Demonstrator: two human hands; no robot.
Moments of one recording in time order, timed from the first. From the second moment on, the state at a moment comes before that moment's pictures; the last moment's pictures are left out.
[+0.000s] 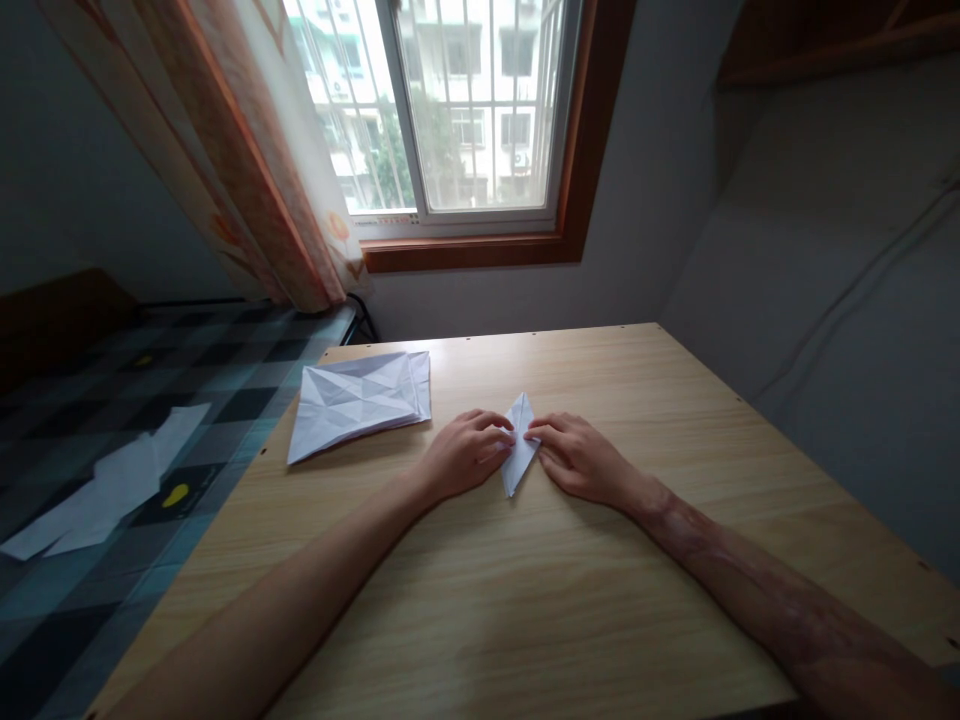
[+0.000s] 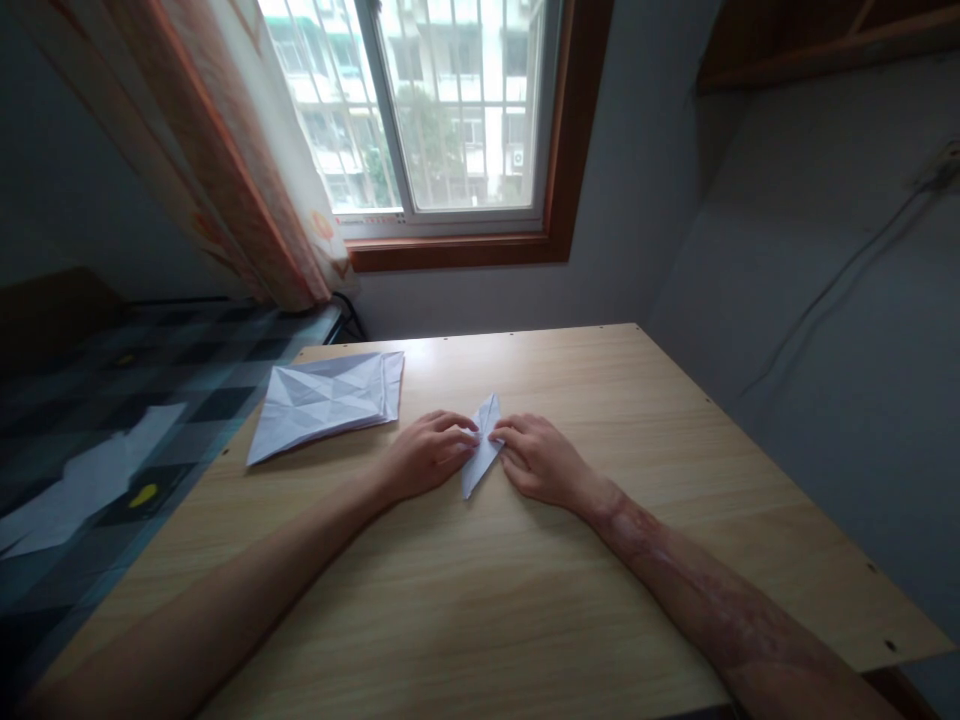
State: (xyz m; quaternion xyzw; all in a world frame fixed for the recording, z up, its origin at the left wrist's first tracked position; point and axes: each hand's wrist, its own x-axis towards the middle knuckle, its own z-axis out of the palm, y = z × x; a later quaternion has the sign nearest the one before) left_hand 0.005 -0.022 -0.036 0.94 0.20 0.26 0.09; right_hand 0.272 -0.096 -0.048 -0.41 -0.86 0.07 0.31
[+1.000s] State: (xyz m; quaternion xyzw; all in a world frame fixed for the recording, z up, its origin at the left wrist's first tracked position) left_hand 0.005 -0.027 -0.032 0.95 0.17 0.25 0.12; right_hand 0.269 -0.091 -0.051 -0.39 -0.87 0.00 0.31
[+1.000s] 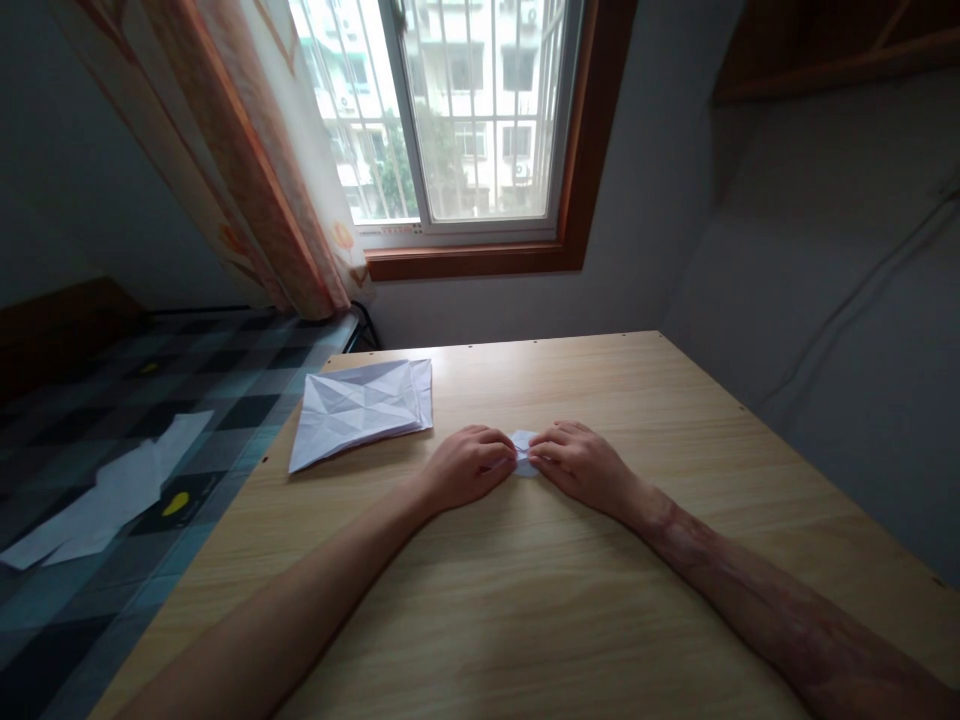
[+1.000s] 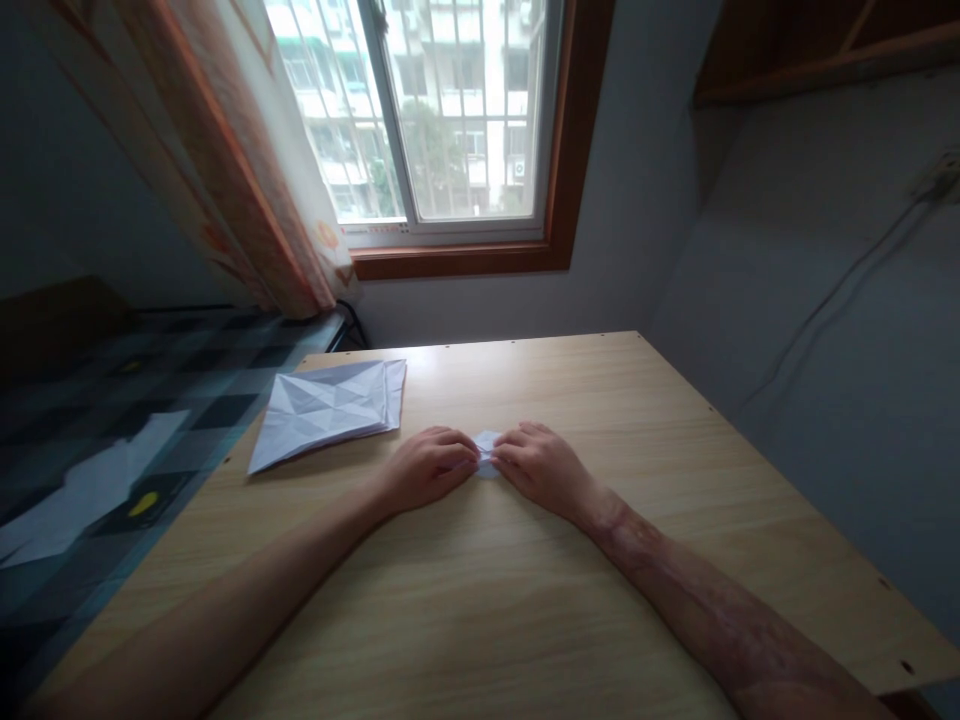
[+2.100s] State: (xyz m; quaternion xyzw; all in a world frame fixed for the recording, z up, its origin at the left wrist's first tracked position) left_hand -0.001 -0.025 -0.033 0.97 0.13 0.19 0.01; right_hand 0.270 -0.094 -0.043 -0.40 -0.88 -0.01 0.26
